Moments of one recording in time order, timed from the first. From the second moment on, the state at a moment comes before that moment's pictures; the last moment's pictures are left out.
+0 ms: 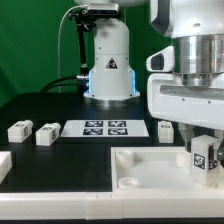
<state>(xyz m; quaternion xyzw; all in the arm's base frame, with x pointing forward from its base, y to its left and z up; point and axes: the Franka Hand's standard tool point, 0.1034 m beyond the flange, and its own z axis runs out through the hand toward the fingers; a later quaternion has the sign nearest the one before) 0.627 0.116 0.073 -0.86 0.50 -0.04 0.06</state>
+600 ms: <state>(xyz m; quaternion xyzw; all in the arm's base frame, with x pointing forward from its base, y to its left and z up) 0.627 0.113 0.072 -0.92 0.38 -0.05 0.06</state>
